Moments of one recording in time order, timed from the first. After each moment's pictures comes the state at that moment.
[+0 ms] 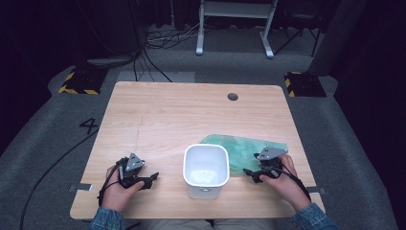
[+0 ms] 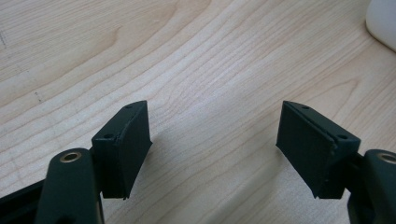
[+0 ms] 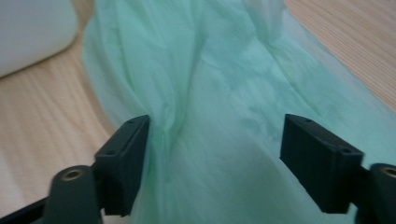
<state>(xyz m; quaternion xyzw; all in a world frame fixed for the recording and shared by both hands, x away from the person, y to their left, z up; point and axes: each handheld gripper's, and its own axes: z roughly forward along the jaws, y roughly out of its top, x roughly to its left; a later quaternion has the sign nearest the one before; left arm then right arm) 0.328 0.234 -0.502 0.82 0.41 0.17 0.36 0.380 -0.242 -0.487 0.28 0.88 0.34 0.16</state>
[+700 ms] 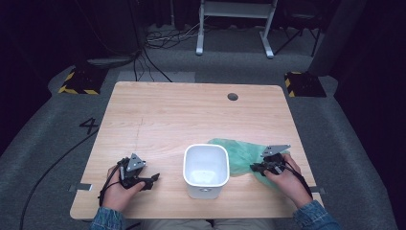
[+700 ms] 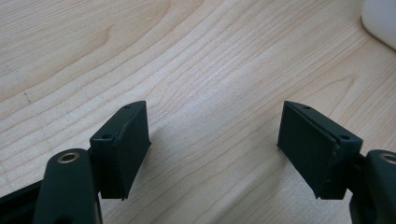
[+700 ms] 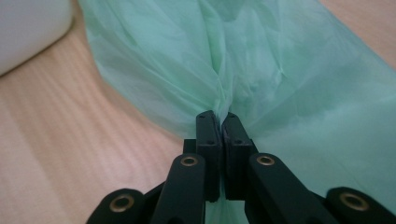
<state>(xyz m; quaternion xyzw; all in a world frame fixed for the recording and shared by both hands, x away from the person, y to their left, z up) 0.328 0.232 -0.503 0.83 0.41 0.16 0.36 0.382 -0.252 -0.484 0.33 0.89 0.32 0.08</state>
